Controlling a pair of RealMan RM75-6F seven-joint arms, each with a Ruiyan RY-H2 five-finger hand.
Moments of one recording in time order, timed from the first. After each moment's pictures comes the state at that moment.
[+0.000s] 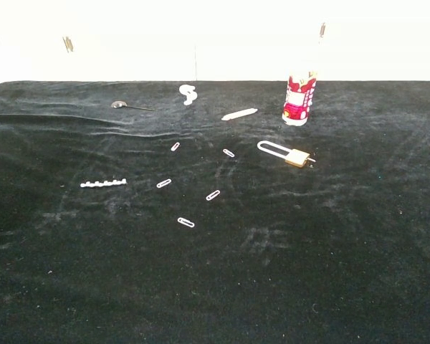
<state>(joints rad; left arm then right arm) -0.18 -1.31 -0.02 -1.63 1.57 1.39 0.29 -0.03 -1.11 -0.02 -1.57 -1.80 1.79 0.00</state>
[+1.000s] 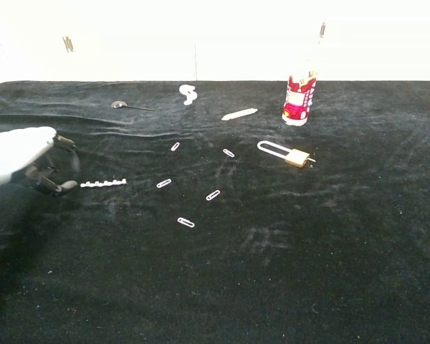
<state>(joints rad) -0.49 -1.67 -0.25 -1.48 1.01 1.15 0.58 -0.02 -1.08 -0.02 -1.53 -1.78 1.75 0.12</state>
